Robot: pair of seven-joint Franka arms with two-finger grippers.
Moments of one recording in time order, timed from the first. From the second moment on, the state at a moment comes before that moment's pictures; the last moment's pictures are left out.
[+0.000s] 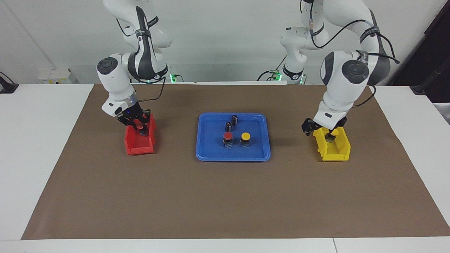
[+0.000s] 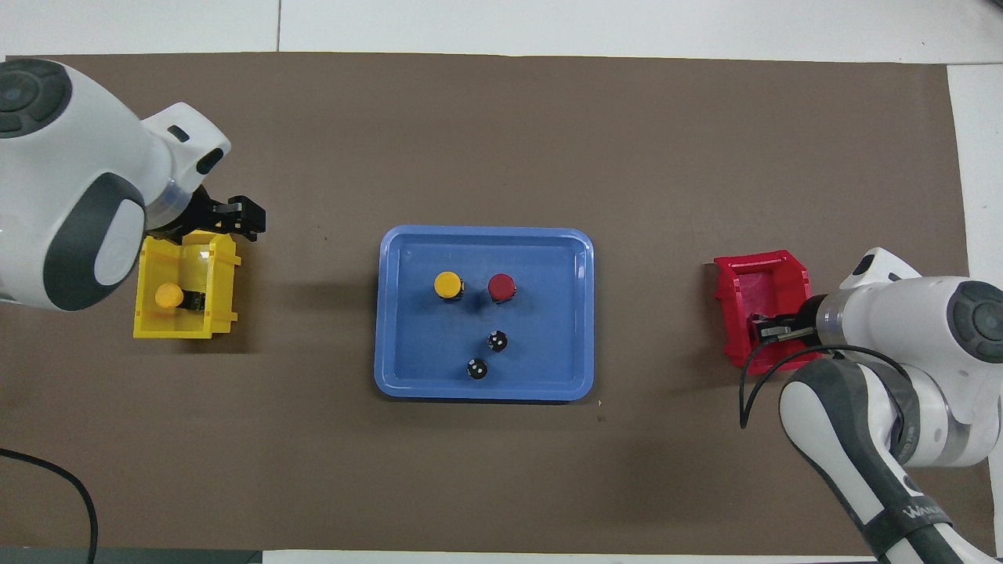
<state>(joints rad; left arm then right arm) -0.14 0.15 -0.04 -1.80 0.09 1.87 -0.17 -0.11 -0.14 0.10 -2.45 0.06 2.35 -0.21</state>
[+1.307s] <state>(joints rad) 0.04 0.01 -0.05 -2.20 0.09 2.20 0.02 0.37 0.21 0.12 -1.95 0.03 2.25 0.53</state>
